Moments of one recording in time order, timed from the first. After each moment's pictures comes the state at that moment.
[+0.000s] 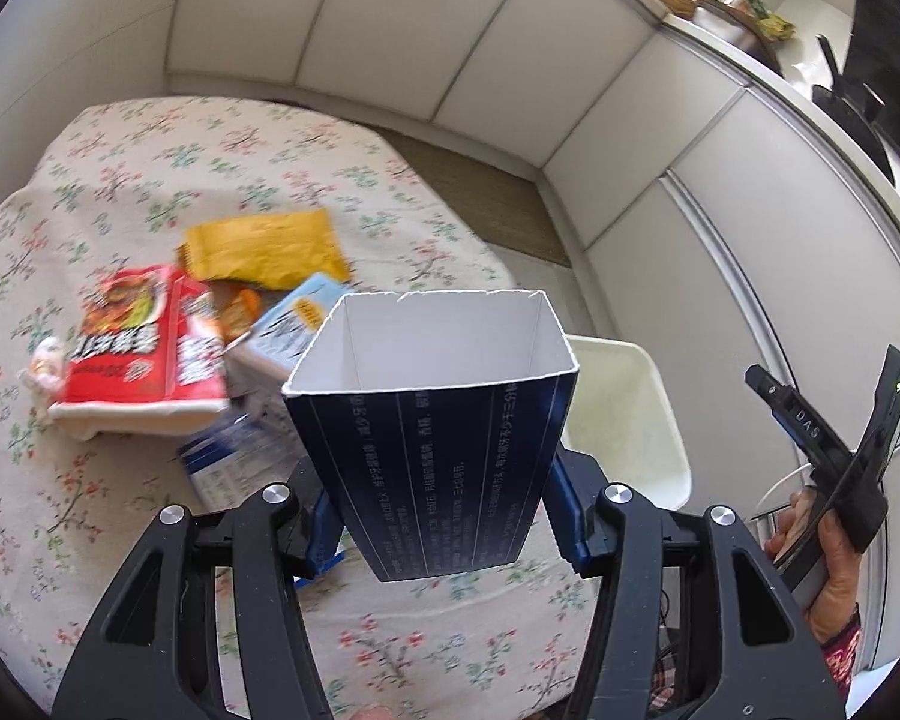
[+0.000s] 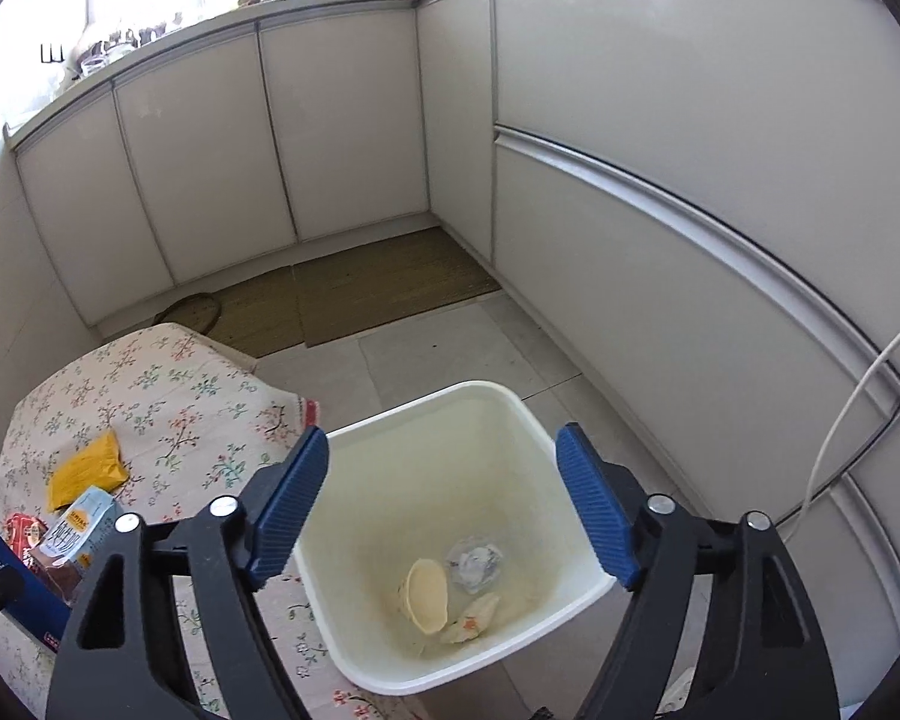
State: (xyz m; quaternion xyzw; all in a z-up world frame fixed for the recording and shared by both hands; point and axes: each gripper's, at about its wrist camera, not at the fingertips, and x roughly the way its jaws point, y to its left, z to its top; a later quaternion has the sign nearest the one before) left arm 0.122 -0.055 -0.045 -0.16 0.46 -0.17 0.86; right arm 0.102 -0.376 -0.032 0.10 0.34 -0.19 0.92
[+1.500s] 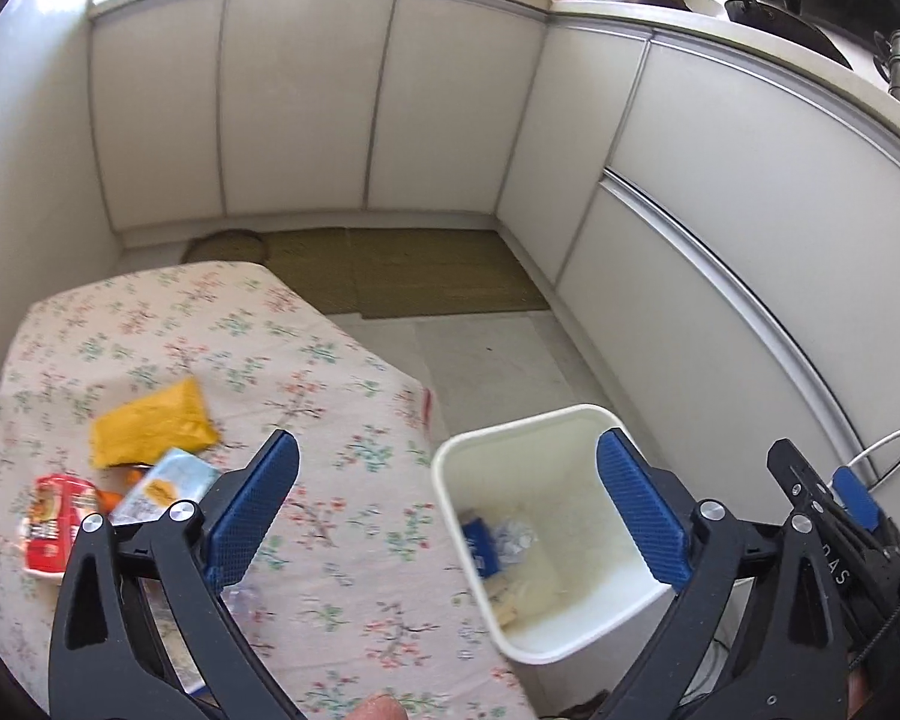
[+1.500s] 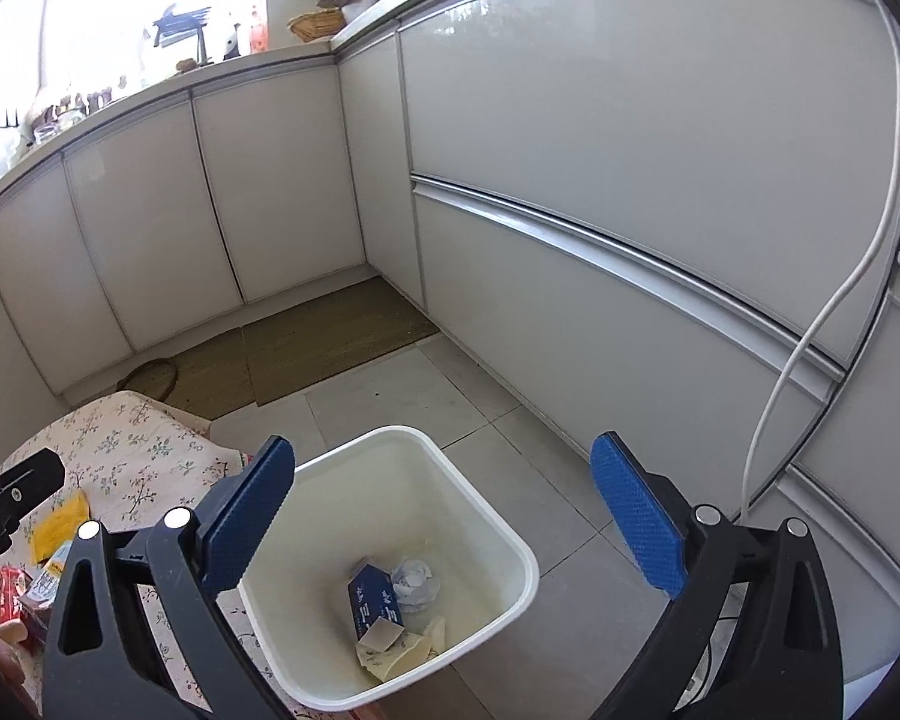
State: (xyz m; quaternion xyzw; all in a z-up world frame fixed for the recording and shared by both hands) left arm 0.153 -0.206 0.000 -0.02 0.37 -0.16 0.92; right arm 0.066 -0.412 -0.015 0.12 0.29 -0.24 0.92
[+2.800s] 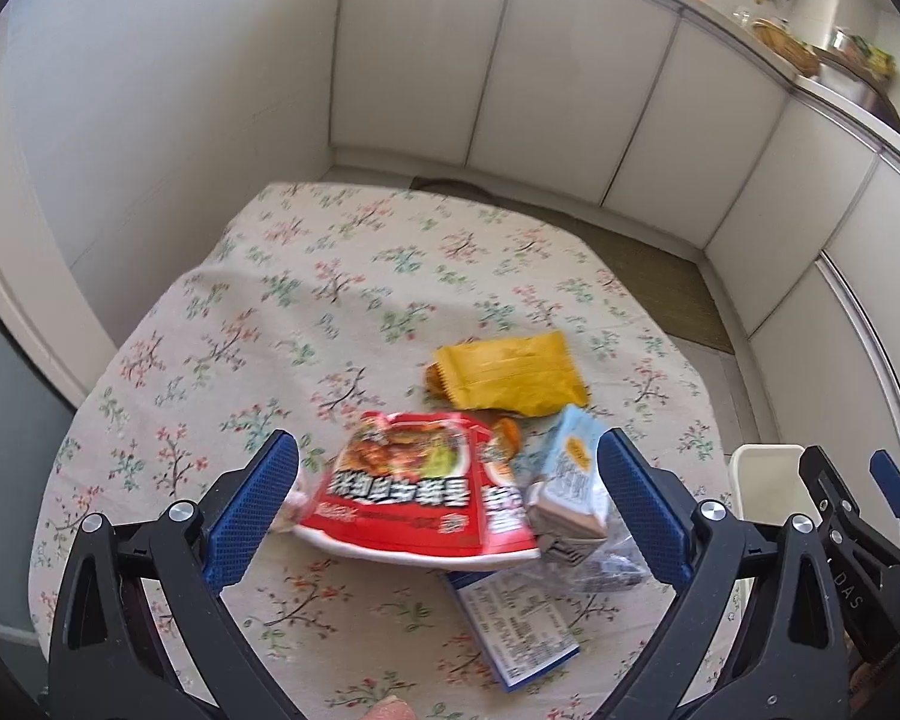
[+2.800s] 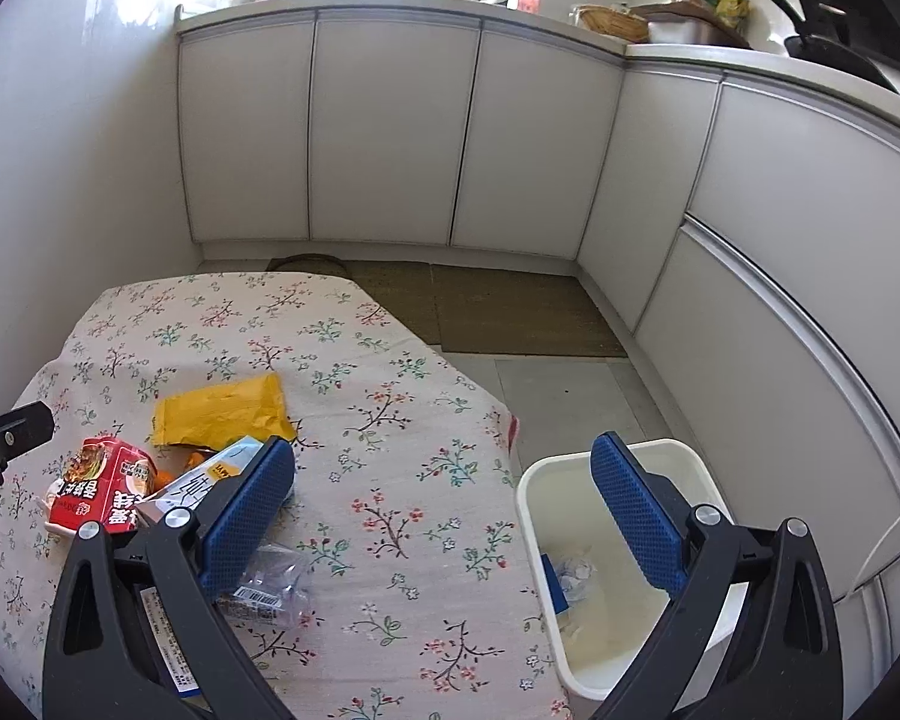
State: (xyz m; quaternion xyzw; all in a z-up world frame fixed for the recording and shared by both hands) left arm 0.150 0.052 -0.033 -0.12 0.42 0.03 0.90; right arm 0.142 -0.175 -0.030 -0.03 0.33 -0.05 0.94
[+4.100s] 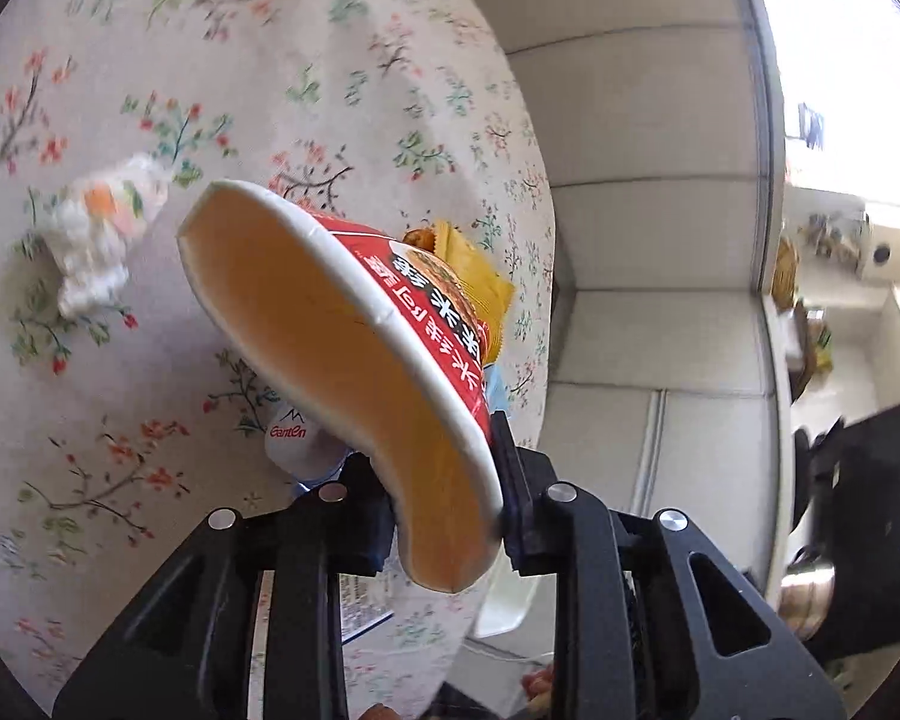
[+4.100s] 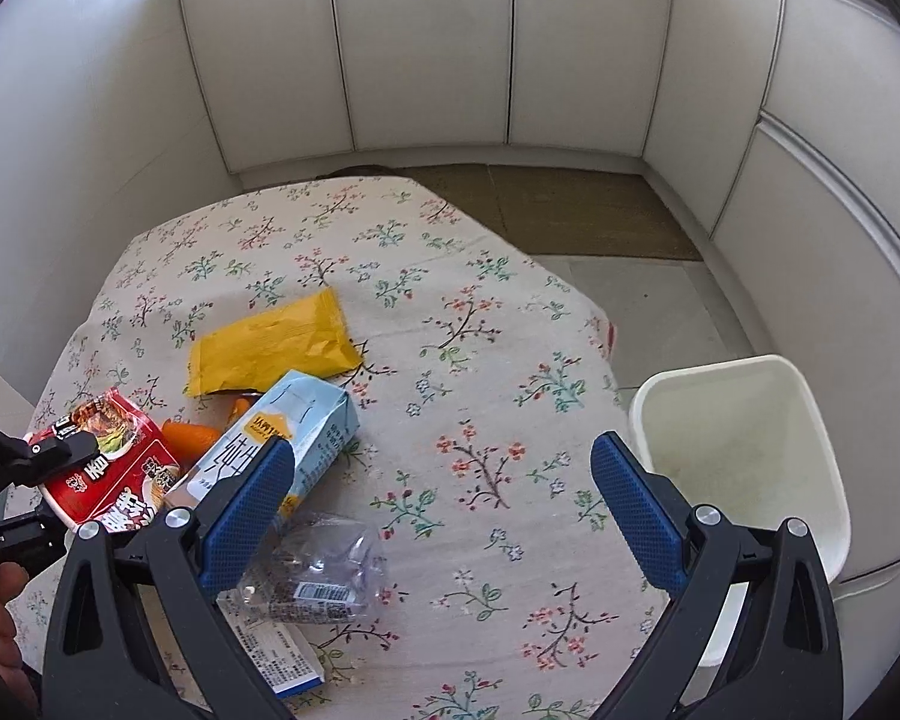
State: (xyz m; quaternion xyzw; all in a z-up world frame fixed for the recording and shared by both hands) left arm 0.164 0.123 -0.126 -0.52 0.47 -0.10 0.71; right arm 0.183 -0.157 -0.080 0.03 0.45 0.01 0.89
